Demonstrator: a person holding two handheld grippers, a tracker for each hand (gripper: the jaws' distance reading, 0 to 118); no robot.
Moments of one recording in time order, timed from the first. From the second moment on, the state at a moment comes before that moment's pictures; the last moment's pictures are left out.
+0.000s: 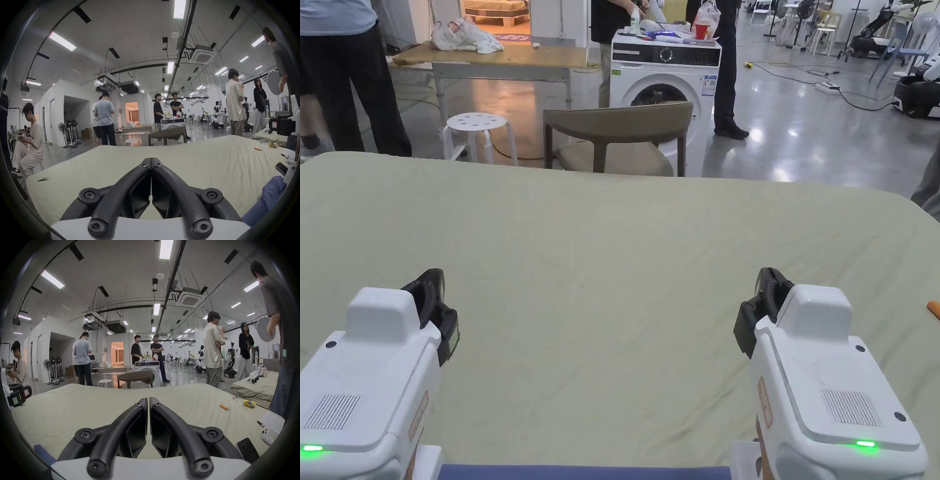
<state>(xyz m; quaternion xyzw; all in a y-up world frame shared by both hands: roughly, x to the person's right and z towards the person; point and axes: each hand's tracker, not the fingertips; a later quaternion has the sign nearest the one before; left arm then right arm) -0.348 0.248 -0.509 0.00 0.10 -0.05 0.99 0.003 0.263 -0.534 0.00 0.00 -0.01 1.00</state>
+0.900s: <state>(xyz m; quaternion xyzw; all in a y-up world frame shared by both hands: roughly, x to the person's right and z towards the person) -0.578 0.100 -0.440 -0.41 -0.11 0.42 0.80 -0.035 0.229 -0.553 -0.08 0.08 0.05 0.99</state>
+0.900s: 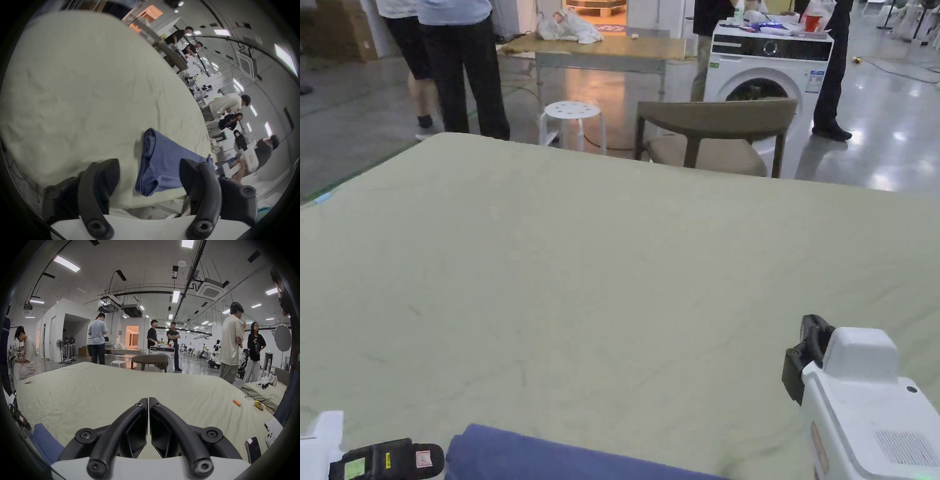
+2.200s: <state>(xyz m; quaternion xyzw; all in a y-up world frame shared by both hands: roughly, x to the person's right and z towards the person) -0.586 0.186 -0.479 -0.46 -0.02 0.33 0.83 -0.004 0.222 -0.563 -0.11 0.06 0.04 0.99</state>
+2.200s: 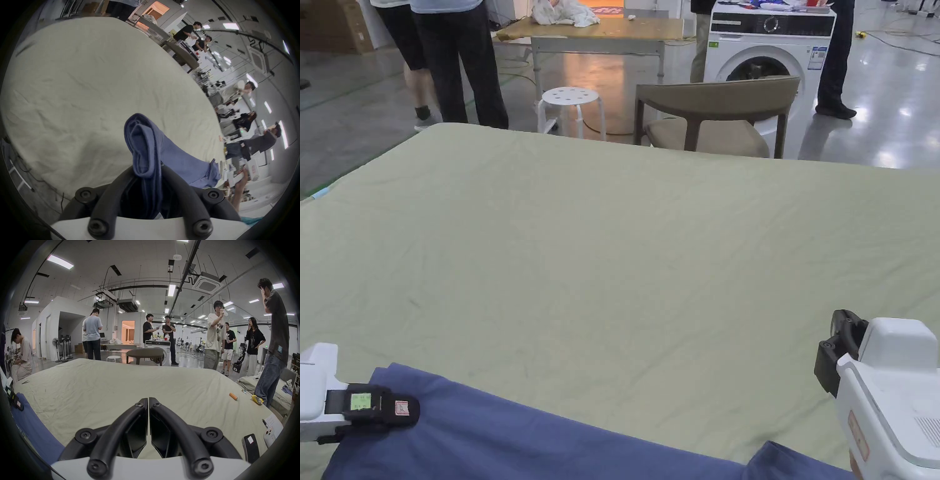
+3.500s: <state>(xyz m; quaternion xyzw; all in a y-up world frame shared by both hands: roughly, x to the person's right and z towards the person) -0.308 0.140 -0.571 -0.58 -0.18 0.18 0.77 0.032 0.203 -0.551 -0.15 0.03 0.03 0.99</state>
